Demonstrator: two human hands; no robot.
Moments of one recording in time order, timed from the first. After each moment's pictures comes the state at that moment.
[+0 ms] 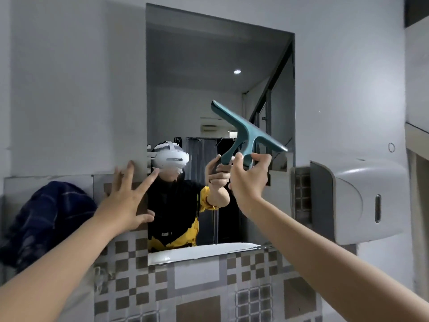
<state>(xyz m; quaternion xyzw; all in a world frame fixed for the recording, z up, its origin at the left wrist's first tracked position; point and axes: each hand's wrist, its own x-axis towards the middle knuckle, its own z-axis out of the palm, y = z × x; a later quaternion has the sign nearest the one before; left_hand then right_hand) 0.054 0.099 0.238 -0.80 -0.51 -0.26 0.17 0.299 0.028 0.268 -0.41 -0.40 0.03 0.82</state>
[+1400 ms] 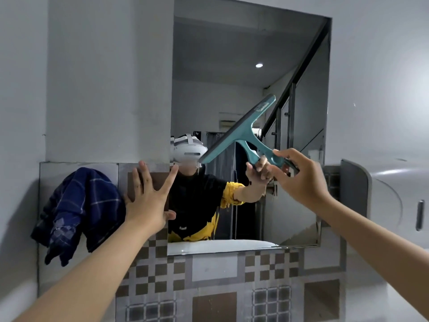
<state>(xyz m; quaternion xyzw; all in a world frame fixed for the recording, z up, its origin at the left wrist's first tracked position) 0.068 0.099 0.214 -0.77 -0.57 -0.27 0.12 0.381 0.019 0.256 -0.47 -0.63 -0.27 0.56</state>
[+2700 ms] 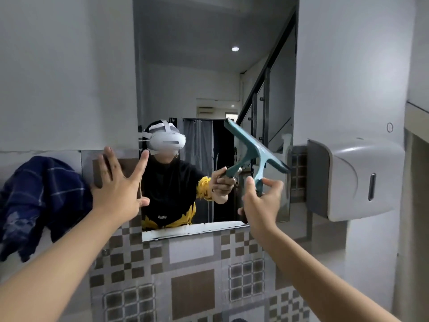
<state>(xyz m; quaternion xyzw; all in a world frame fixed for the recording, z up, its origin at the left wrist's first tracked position) 0.072 0.103 0.209 -0.74 -0.56 -0.29 0.23 0.326 0.016 0.171 -0.45 -0.37 0.11 0.81</state>
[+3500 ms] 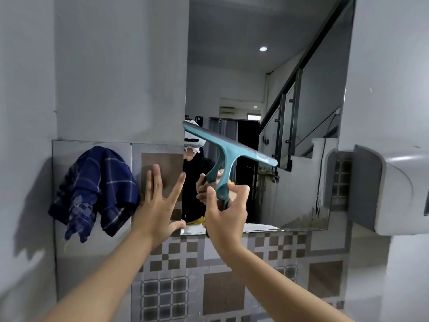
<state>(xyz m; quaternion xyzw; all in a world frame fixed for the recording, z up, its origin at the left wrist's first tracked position) 0.044 0.119 0.145 -0.79 -0.49 -0.31 0.21 0.186 0.049 0.146 -0.42 -0.50 0.07 0.76</state>
